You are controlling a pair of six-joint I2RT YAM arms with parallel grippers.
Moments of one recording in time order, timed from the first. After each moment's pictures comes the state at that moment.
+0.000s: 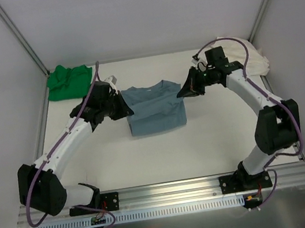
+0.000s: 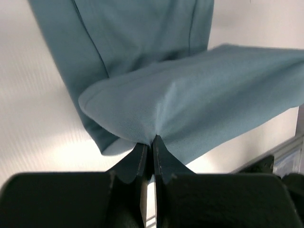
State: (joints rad) left arm -0.47 1.29 1.04 -0.51 0.18 -0.59; right arm 0.24 1.55 1.27 -0.63 -0.73 0.60
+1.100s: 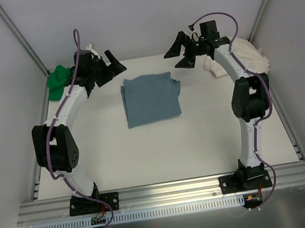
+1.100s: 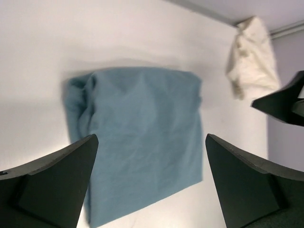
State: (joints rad) left arm -0.20 1.76 1.48 -0.28 0.26 -0.59; right arm 0.15 2.15 1.96 -0.54 -0.78 0.67
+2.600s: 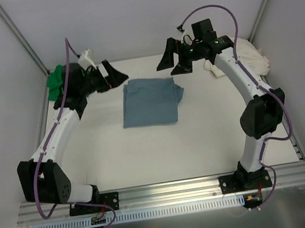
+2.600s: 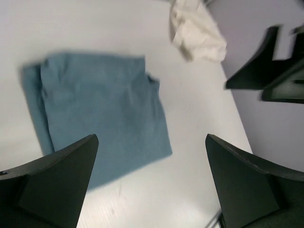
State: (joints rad) left arm -0.19 1.45 1.29 -0.15 0.50 -0.52; right arm 0.29 1.88 1.88 -0.74 -0.71 0.51
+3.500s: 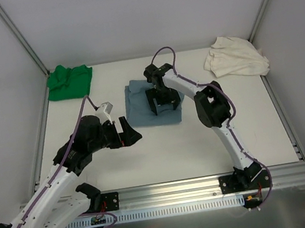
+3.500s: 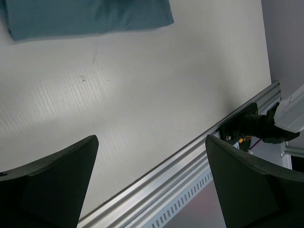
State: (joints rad) left arm -0.57 0.80 0.73 -0.52 0.25 -0.62; right arm 0.62 2.44 2.22 -1.20 0.06 0.41
